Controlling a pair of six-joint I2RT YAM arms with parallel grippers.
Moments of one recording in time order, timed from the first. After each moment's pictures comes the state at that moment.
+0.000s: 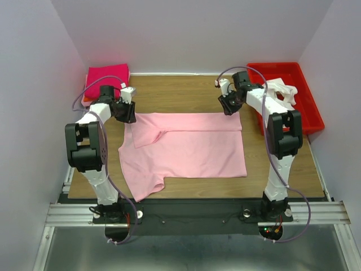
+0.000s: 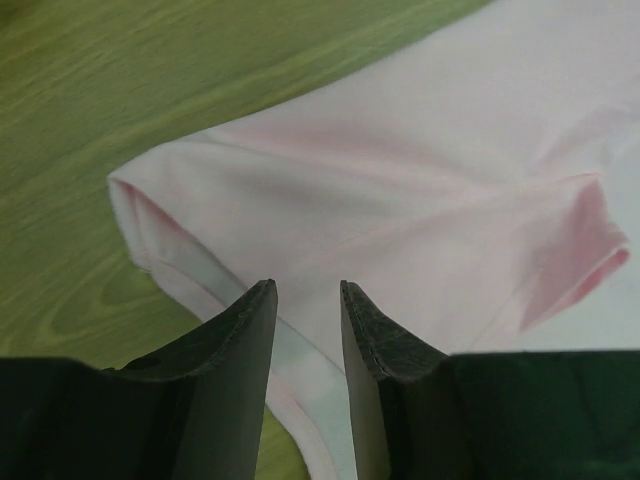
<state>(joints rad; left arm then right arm) 0.05 1.84 1.29 -0.44 0.47 0.35 0.20 2.05 1.69 -0.67 -0.25 -0.49</state>
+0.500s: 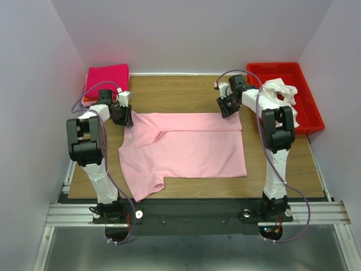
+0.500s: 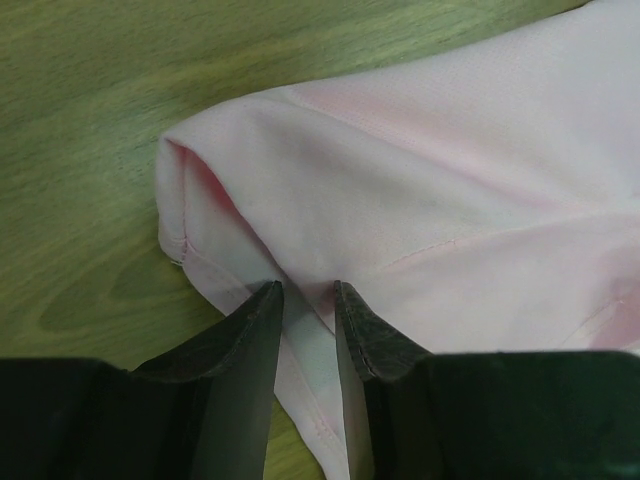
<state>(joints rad) 0.11 1.95 1.29 -0.40 0.44 0.28 0.19 2.22 1.77 -0.66 -0.24 -0.37</state>
